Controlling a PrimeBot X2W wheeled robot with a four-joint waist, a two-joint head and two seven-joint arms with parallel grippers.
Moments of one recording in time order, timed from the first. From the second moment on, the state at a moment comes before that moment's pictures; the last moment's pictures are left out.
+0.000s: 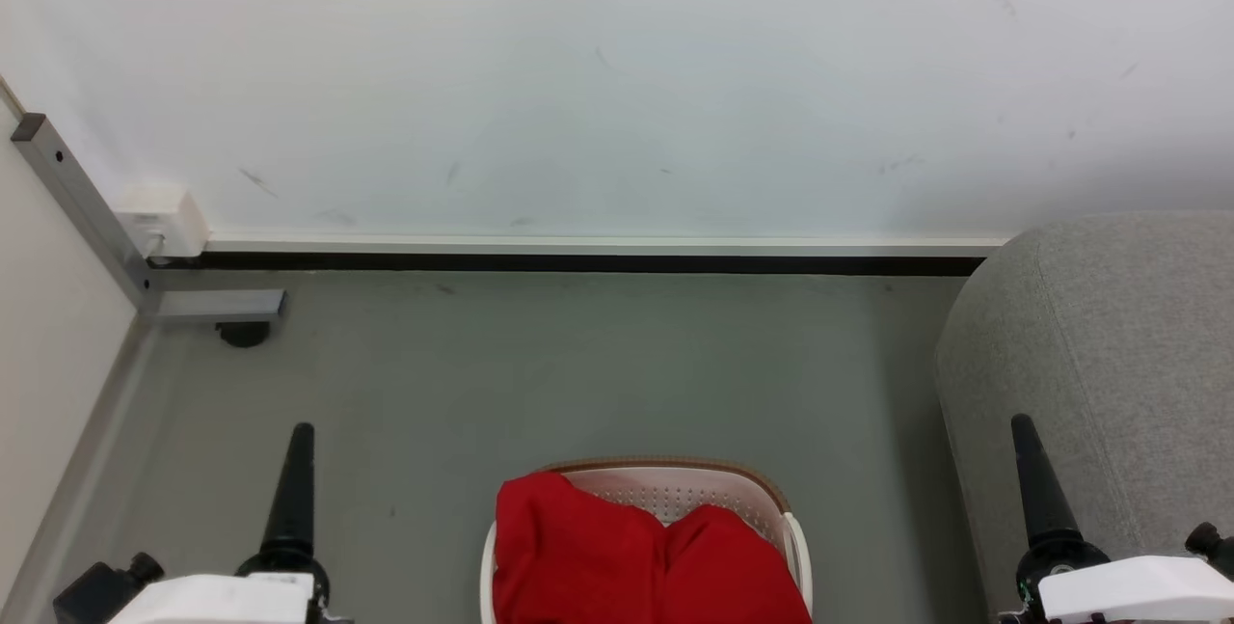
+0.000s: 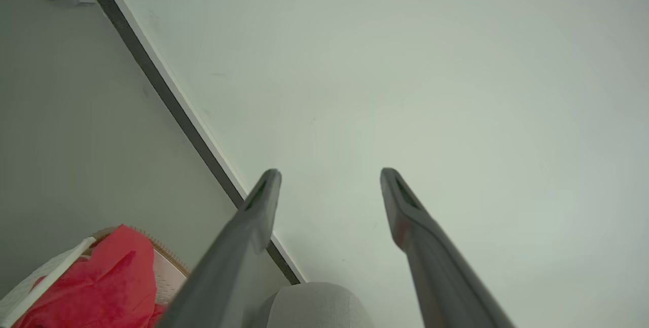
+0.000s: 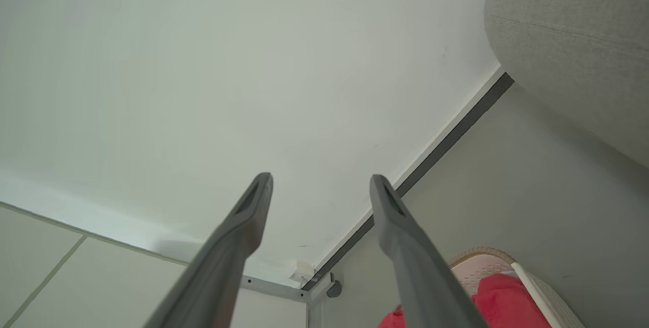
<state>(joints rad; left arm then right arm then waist) -0.07 0.04 0.09 0.18 -1.22 -0.13 -0.02 -0.09 -0.05 0.05 0.20 1.26 0.13 -0.02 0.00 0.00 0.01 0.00</state>
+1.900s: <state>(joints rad) -0.06 0.05 -0.03 0.12 -0.34 -0.03 -0.19 -0.13 -0.05 0.19 0.29 0.47 0.13 -0.19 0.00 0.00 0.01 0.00</state>
